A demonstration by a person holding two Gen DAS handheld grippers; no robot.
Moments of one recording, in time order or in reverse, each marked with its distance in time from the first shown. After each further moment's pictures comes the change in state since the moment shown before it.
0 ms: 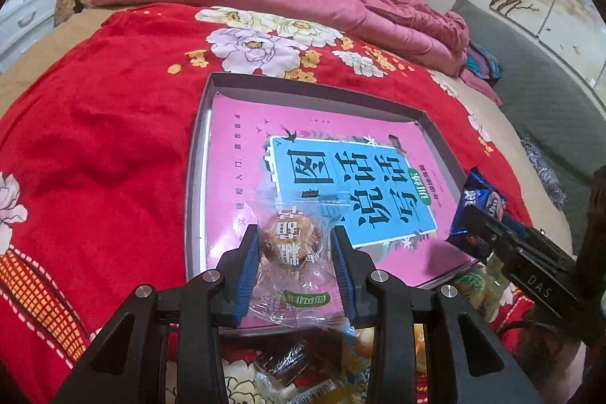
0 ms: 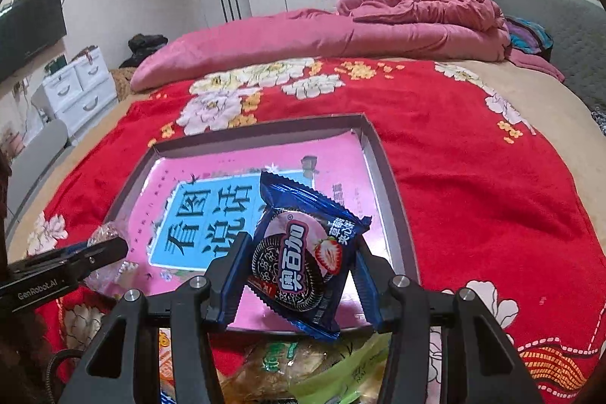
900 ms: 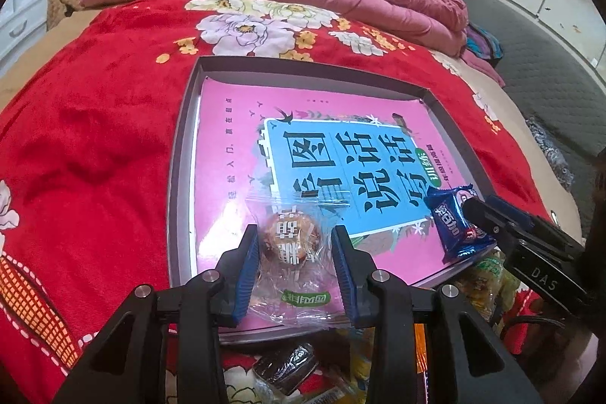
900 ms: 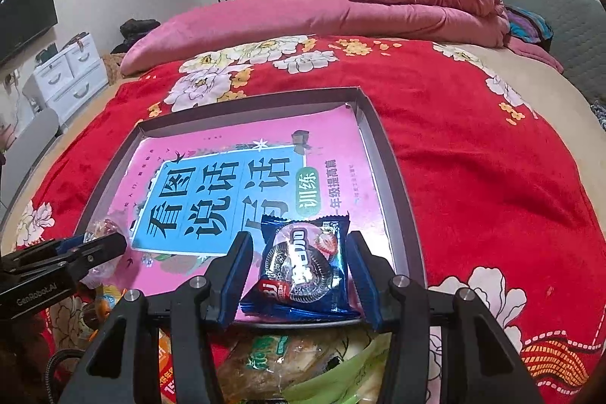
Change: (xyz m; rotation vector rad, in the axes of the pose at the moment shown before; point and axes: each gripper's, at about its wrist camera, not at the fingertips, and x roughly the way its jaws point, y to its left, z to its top) left arm 0.016 -0.004 -0.005 0.040 0.045 0.017; right arm 0.014 -0.003 -0.008 0.003 0.058 -0.027
